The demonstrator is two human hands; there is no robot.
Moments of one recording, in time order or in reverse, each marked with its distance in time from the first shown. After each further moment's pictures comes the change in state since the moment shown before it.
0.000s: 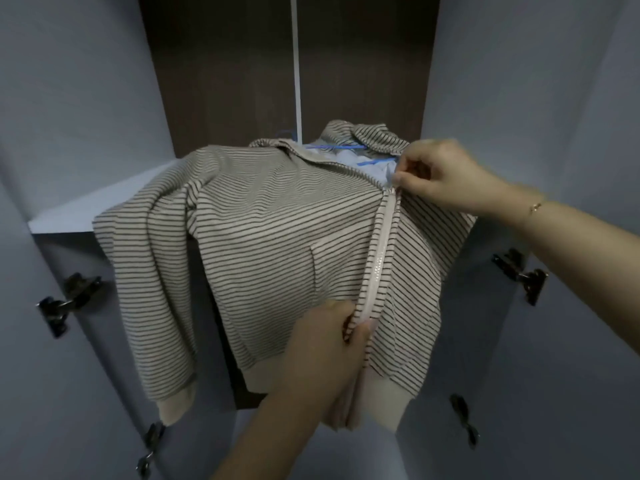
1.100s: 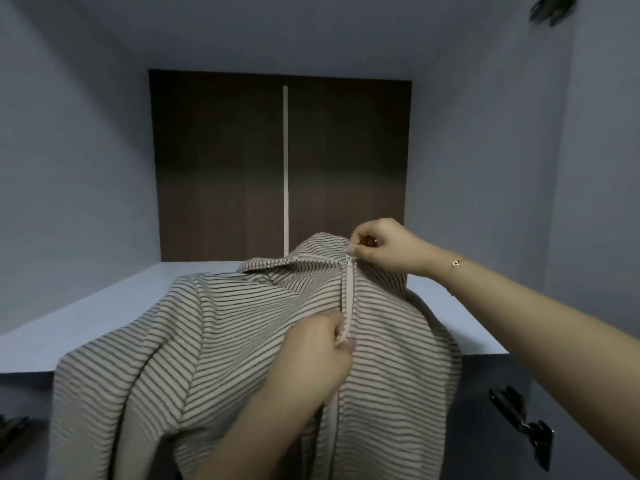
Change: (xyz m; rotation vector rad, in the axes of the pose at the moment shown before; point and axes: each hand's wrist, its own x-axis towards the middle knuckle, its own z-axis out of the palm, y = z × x) left_hand 0.162 0.032 -0.032 0.134 0.054 0.001; right_hand 0.106 0.058 -0.008 0.167 -0.056 0.052
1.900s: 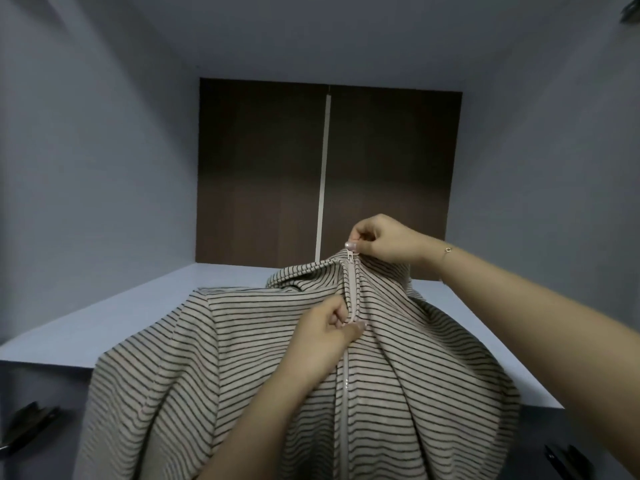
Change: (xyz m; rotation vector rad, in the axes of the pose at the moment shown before) left_hand 0.042 -0.046 -0.001 -0.666 0.062 -0.117; right_hand 0.075 -0.015 0.016 0.090 -0.154 0.033
